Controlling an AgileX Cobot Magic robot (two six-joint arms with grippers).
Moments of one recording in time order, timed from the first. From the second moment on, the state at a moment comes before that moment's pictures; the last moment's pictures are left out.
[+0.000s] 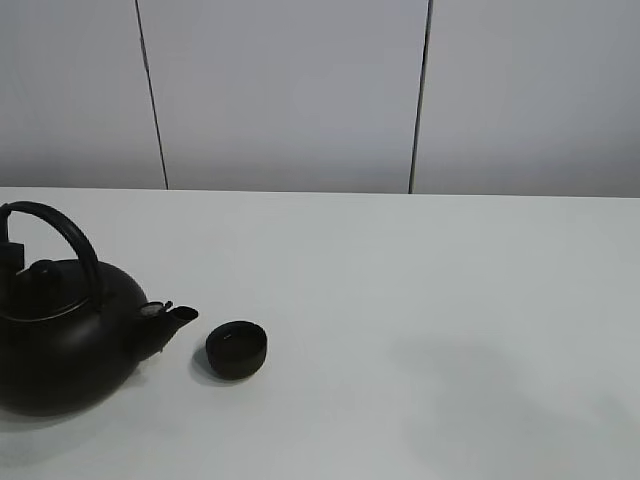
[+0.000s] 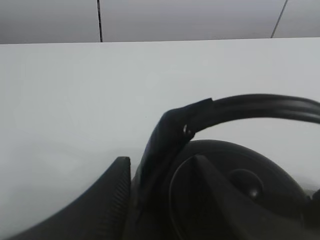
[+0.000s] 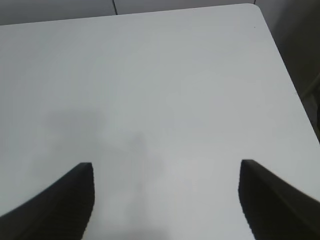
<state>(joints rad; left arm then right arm) -0.06 1.74 -0.19 0.27 -1.14 -0.08 -0.01 -0.02 -0.47 -0.06 1.08 0.06</state>
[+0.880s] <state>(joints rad) -0.06 1.62 -0.10 0.06 -1.15 -0.09 -0.01 -0.02 -0.47 -0.06 1.08 0.06</state>
